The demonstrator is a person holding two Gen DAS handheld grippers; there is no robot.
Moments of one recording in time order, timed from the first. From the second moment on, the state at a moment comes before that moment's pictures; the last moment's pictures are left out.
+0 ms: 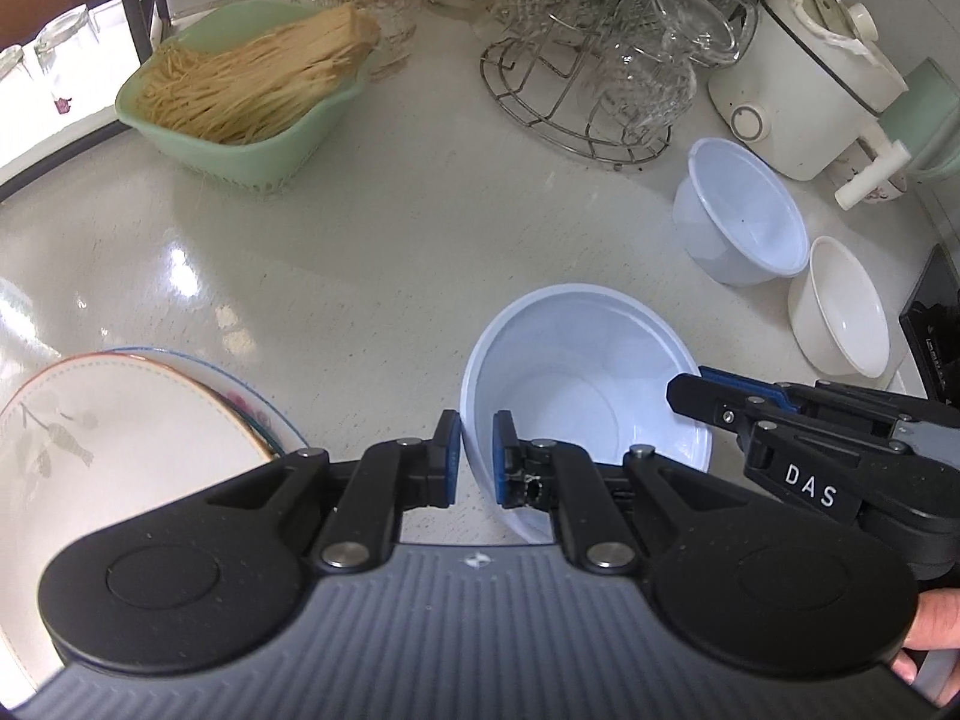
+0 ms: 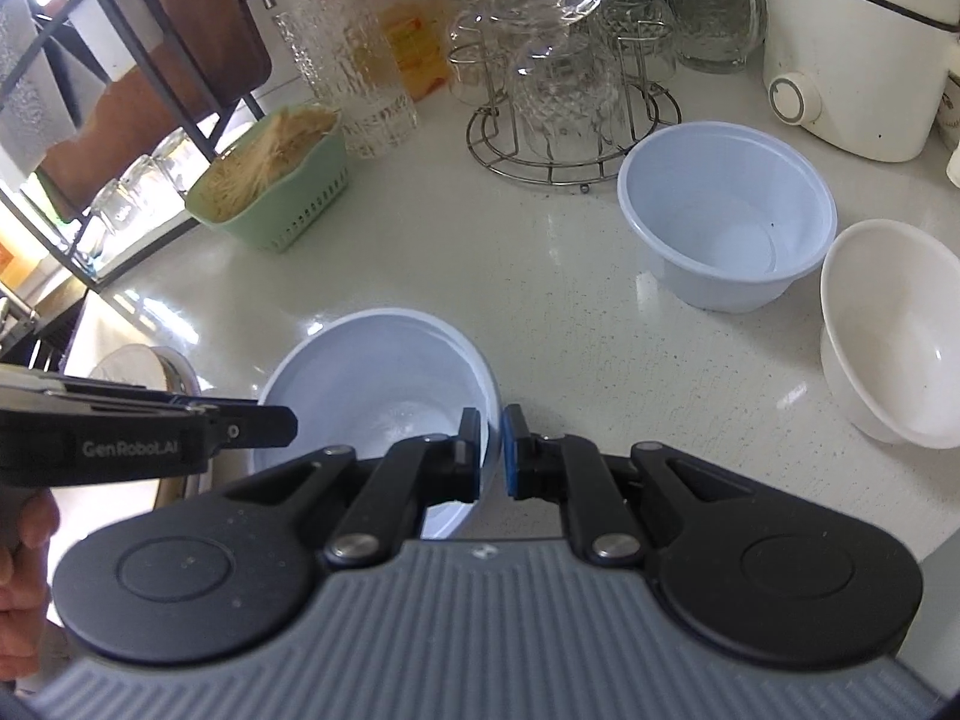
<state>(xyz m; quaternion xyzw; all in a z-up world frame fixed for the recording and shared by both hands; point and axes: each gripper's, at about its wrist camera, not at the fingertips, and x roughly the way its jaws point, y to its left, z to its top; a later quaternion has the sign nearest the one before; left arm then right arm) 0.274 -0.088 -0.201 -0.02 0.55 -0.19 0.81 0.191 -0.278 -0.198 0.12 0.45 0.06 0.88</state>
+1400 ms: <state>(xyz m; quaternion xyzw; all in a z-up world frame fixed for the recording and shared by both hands) 0.208 -0.023 -0.053 -0.01 0.40 -0.29 0.87 0.096 -0.244 -0.063 0.17 0.29 -0.06 0.94</state>
